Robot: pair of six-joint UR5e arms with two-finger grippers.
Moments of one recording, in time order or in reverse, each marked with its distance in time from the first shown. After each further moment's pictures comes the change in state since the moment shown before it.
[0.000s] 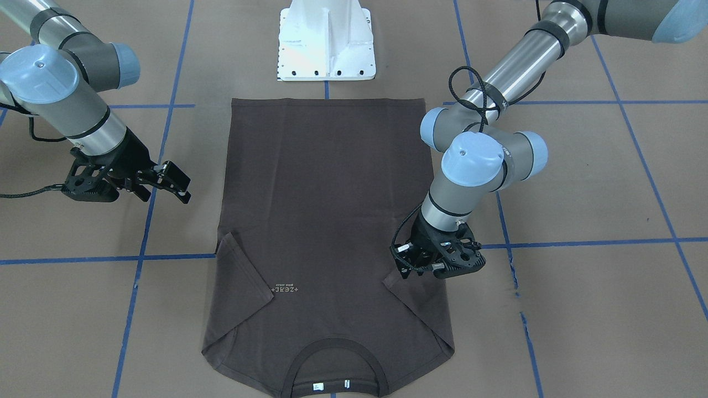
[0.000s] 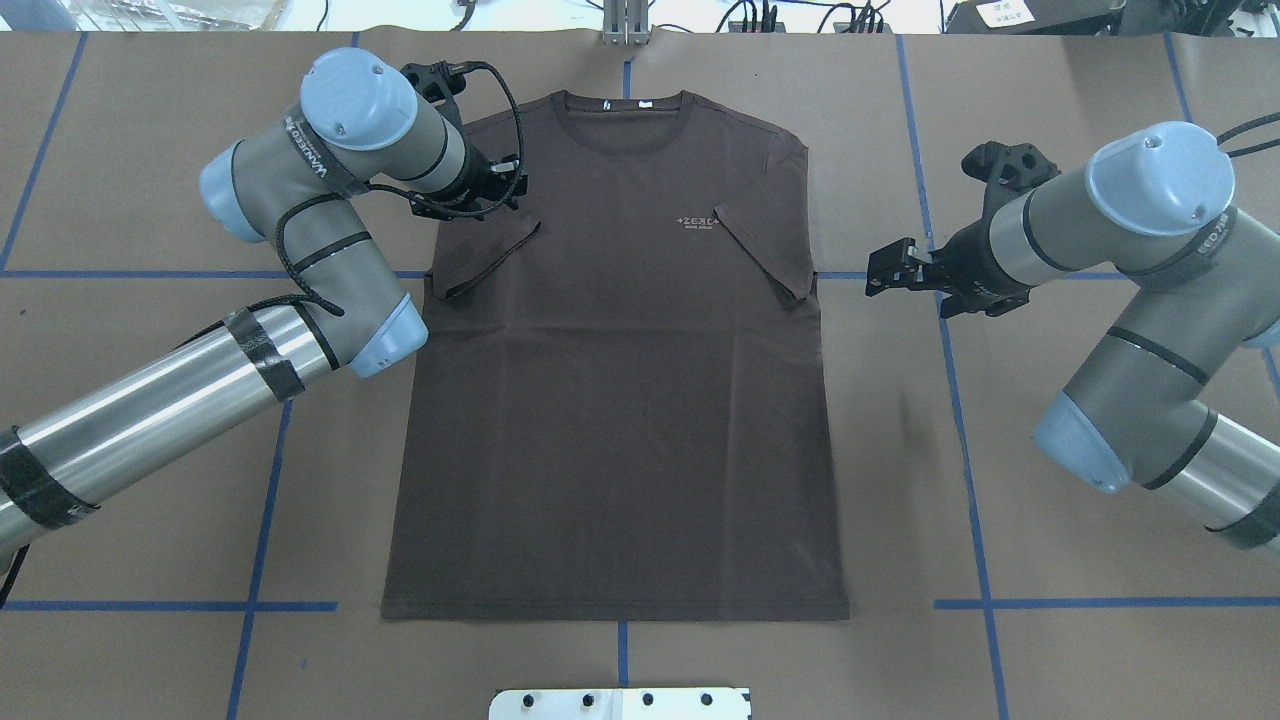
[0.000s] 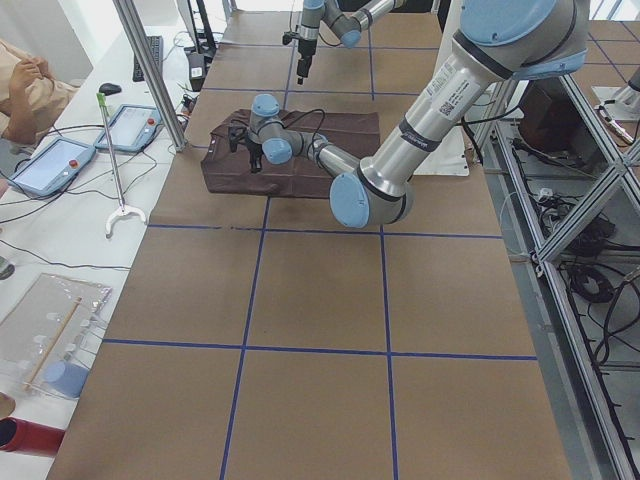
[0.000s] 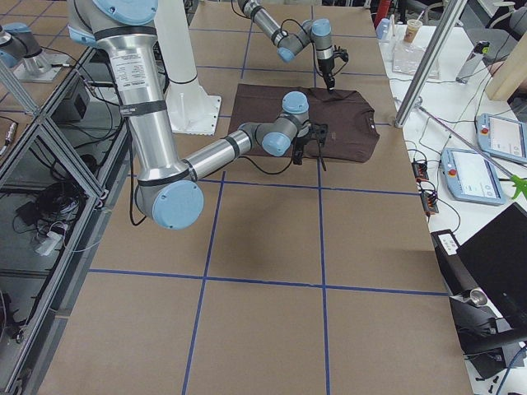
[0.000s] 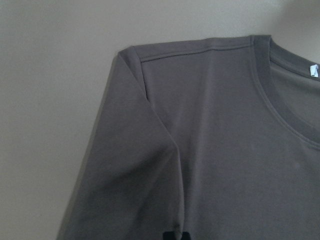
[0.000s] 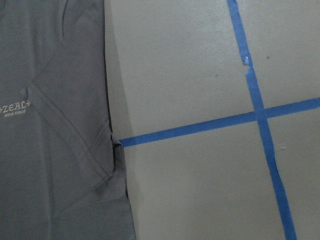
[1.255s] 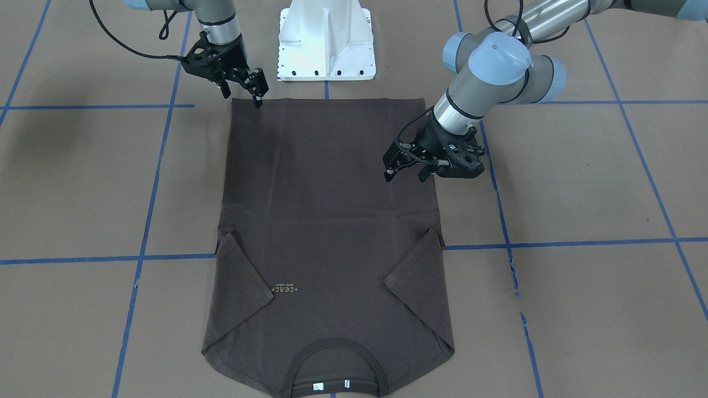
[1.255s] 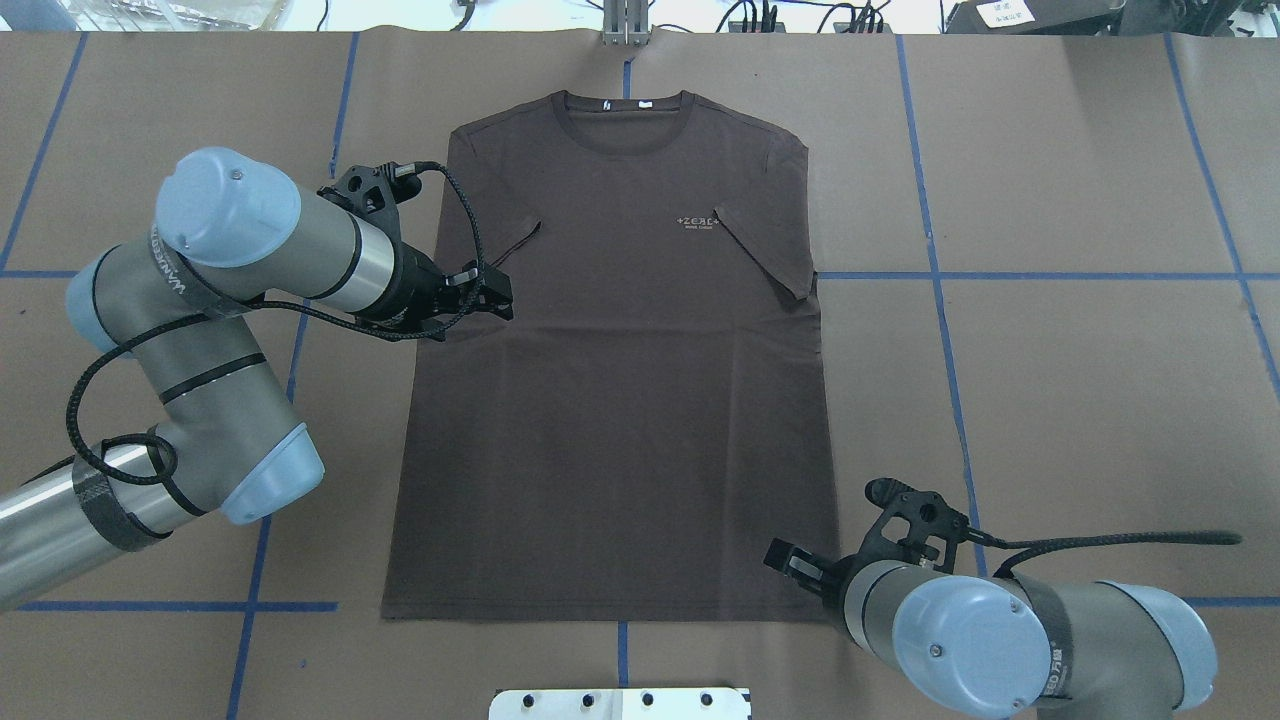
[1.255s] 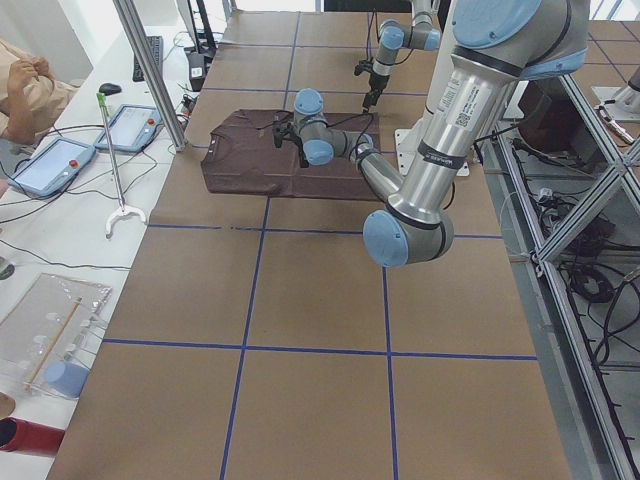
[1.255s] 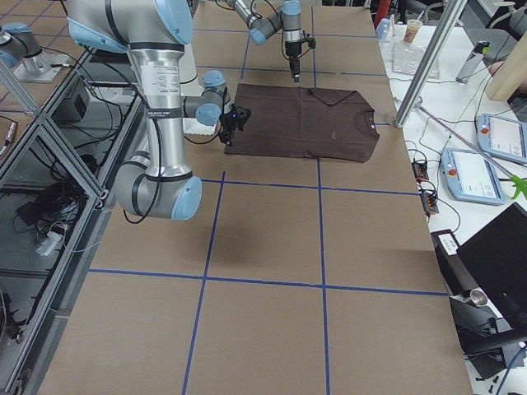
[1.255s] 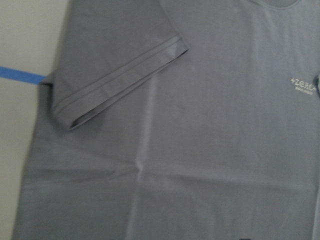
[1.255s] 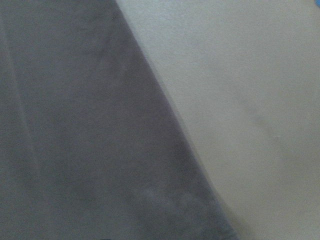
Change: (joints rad) left arm 0.086 0.293 -0.477 0.068 -0.121 -0.048; right arm -0.695 -0.128 0.354 -0.337 -0.603 0.686
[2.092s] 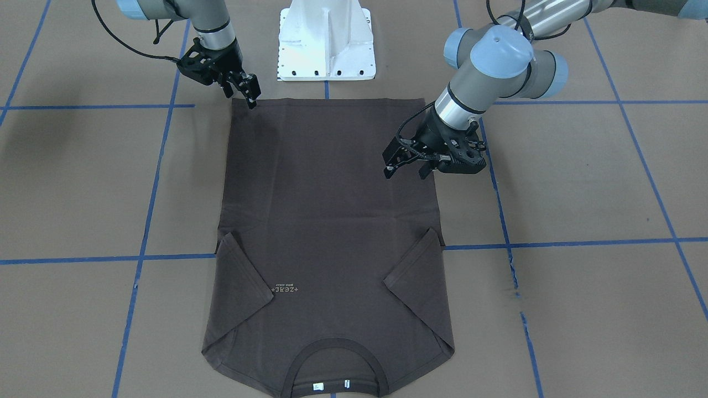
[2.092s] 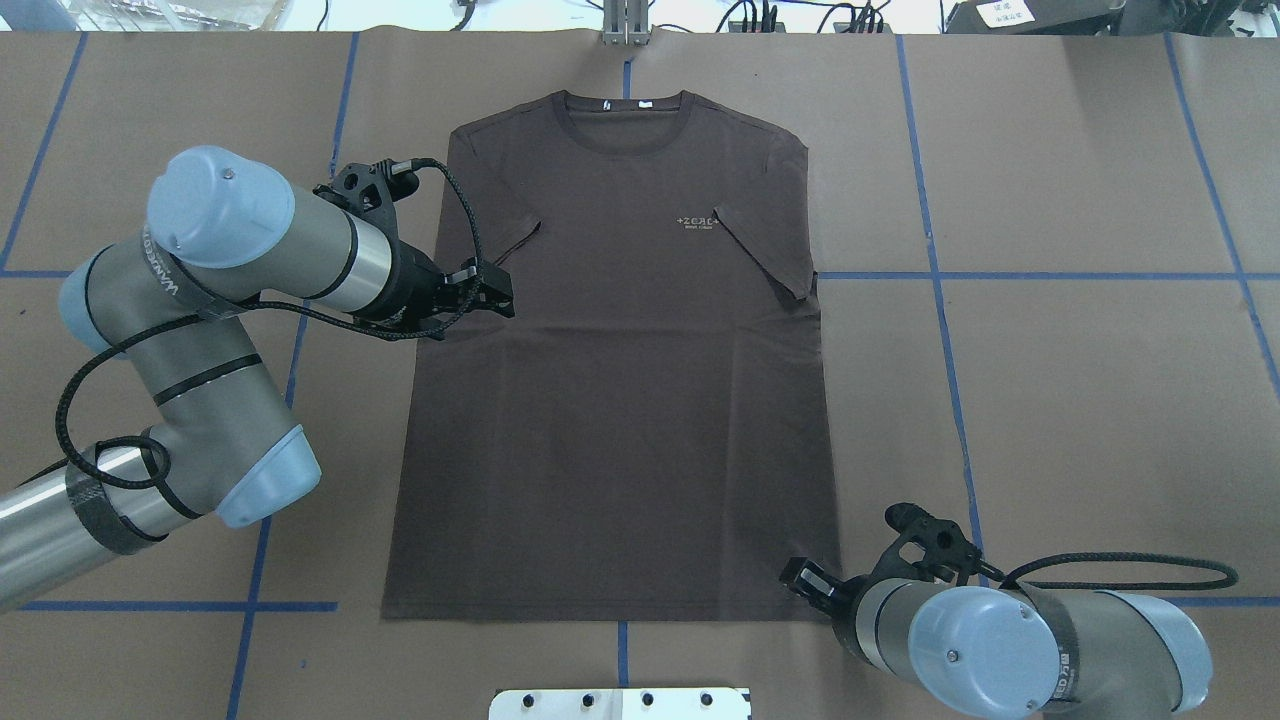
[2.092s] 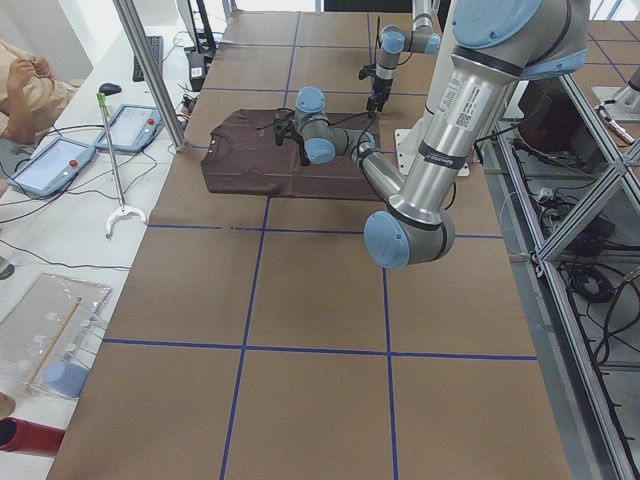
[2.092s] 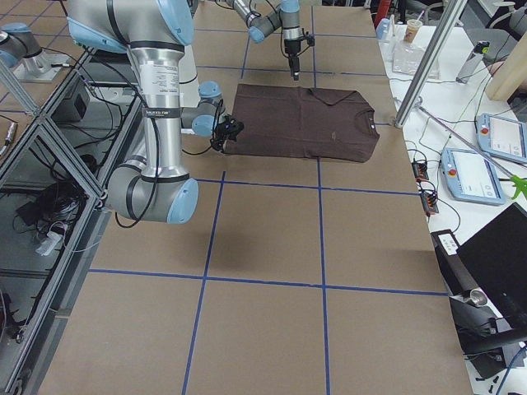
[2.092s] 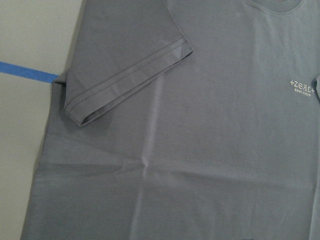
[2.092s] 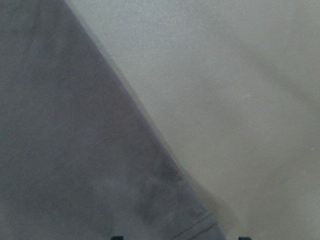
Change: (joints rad) left arm 0.000 0.002 -0.017 0.004 0.003 -0.009; right arm -0.012 -0.039 -0.053 0.124 0.057 0.144
